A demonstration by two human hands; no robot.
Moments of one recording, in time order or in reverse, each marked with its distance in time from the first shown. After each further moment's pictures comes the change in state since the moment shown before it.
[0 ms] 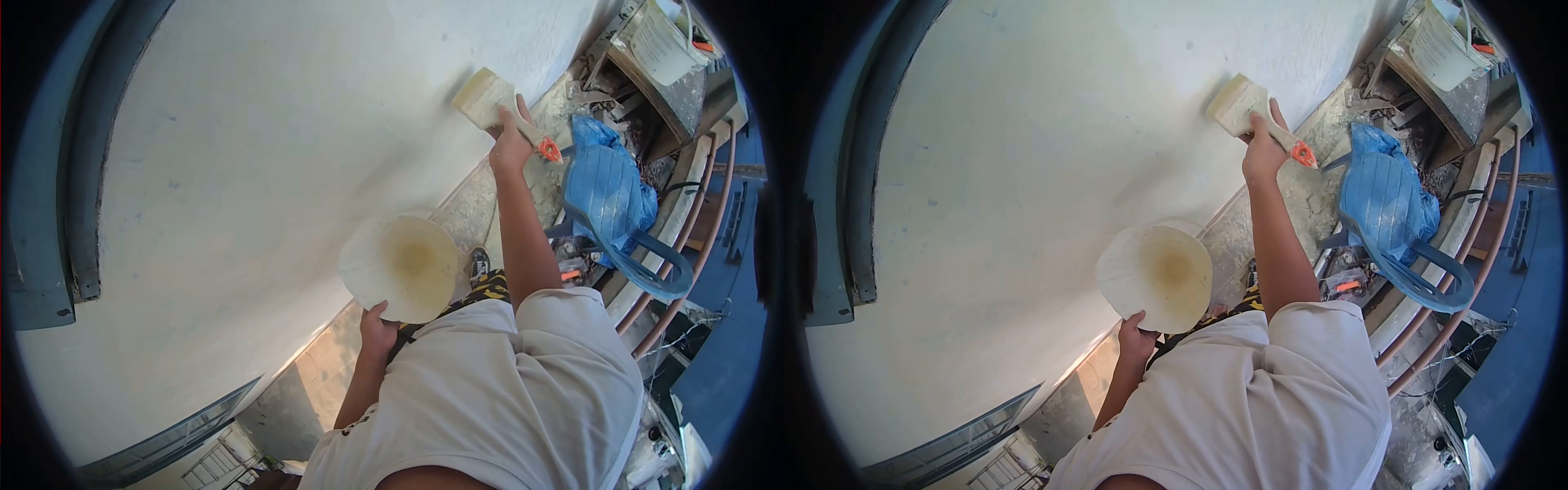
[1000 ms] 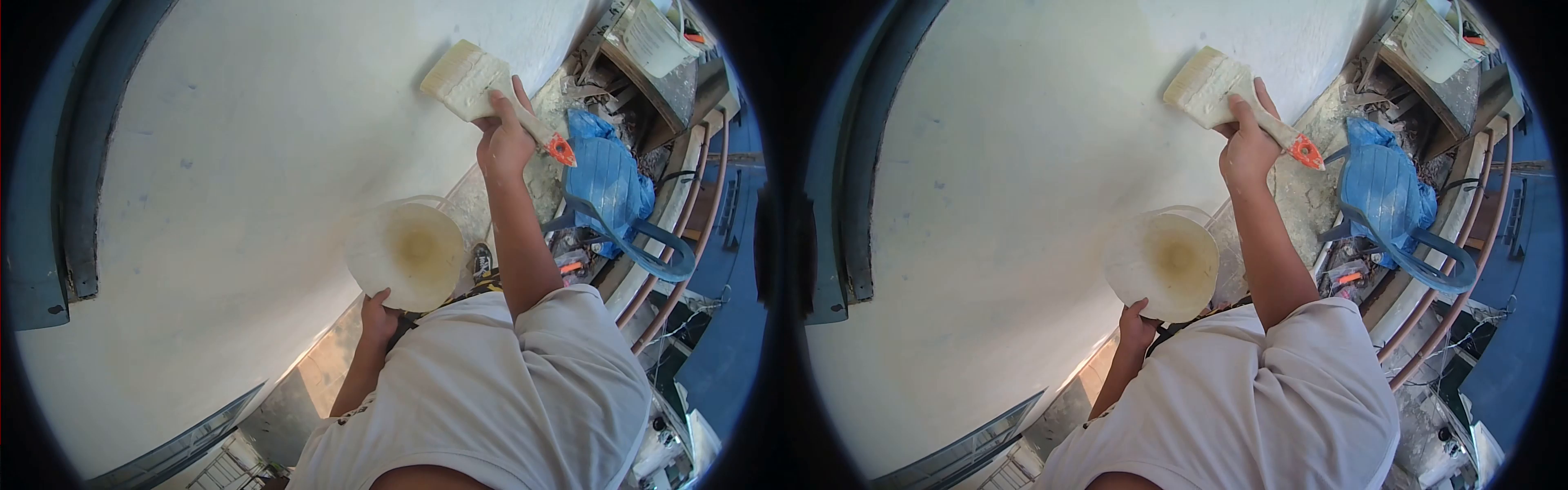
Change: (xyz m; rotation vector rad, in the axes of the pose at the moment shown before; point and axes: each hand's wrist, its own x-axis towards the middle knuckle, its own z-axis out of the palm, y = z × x) left_hand 0.020 0.028 -0.012 0.087 -0.025 -0.041; right_hand -0.073 -0.042 0.062 0.152 -0.063 -0.015
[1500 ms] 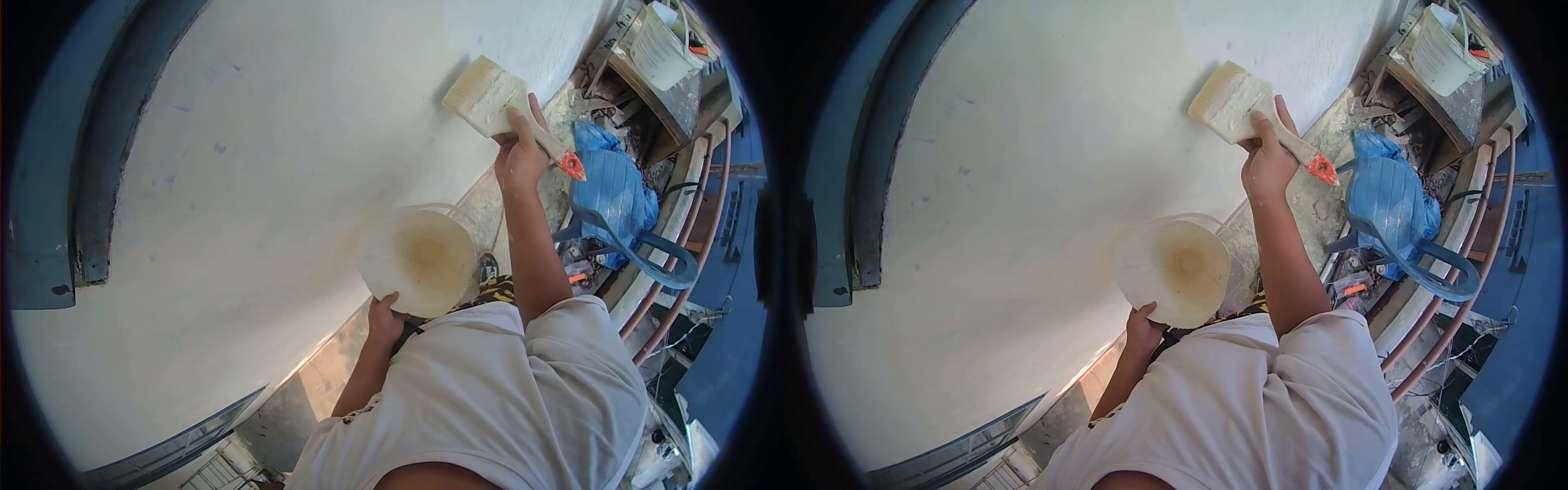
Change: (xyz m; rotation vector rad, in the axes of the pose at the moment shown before) left_hand 0.014 0.006 -0.027 0.019 -0.100 -0.025; right_hand -0.008 0.008 -0.007 0.010 -0.040 -0.017
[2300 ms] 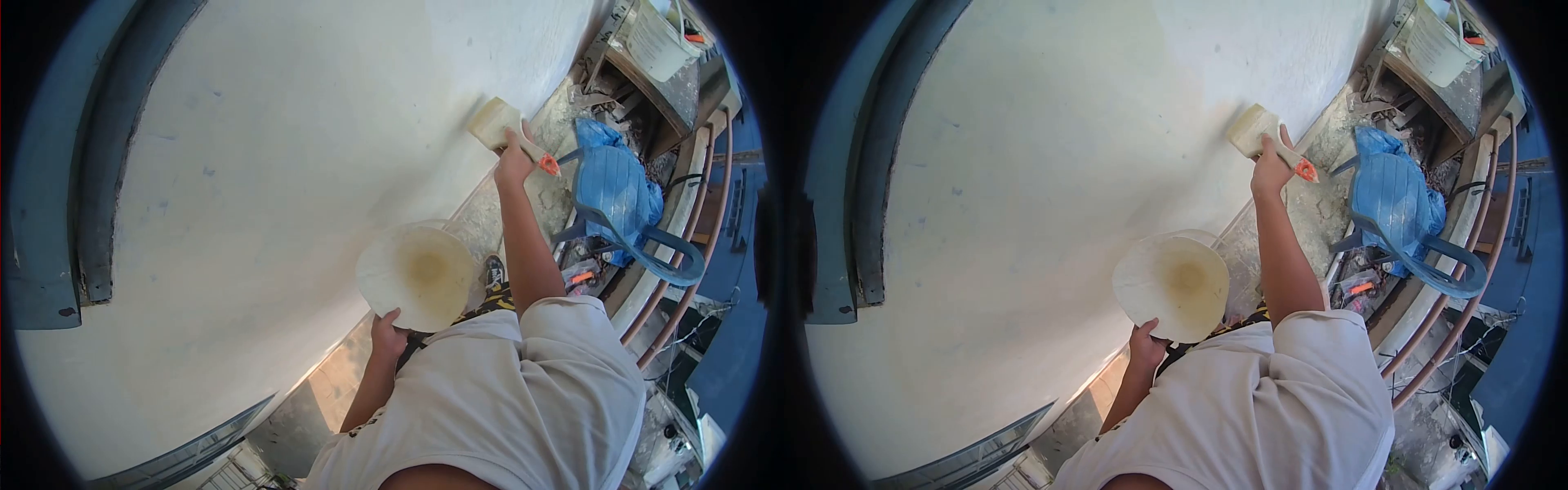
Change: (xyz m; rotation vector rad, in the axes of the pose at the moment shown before) left_hand -0.014 -0.006 -0.001 -0.026 0.043 0.043; right_hand 0.045 0.077 -0.076 -0.113 0.197 0.027
